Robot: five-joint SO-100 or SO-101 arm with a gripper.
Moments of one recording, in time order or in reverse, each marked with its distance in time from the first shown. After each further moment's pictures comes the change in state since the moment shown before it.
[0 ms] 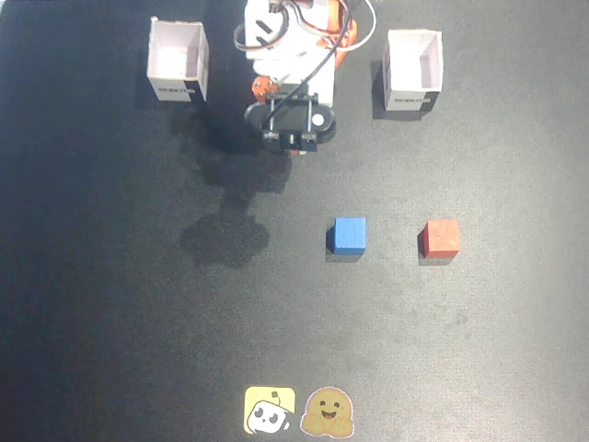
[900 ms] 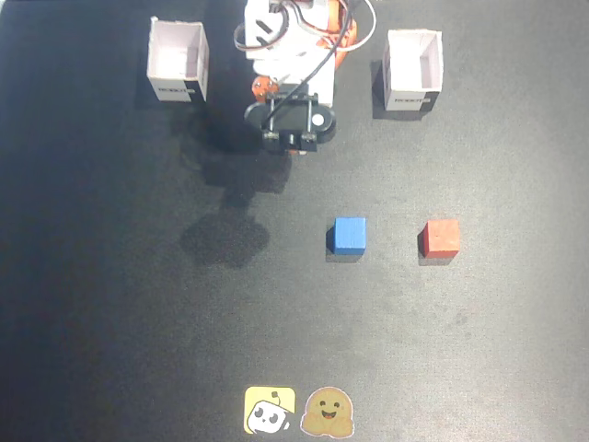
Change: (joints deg) arm 0.0 0.0 0.0 0.0 0.0
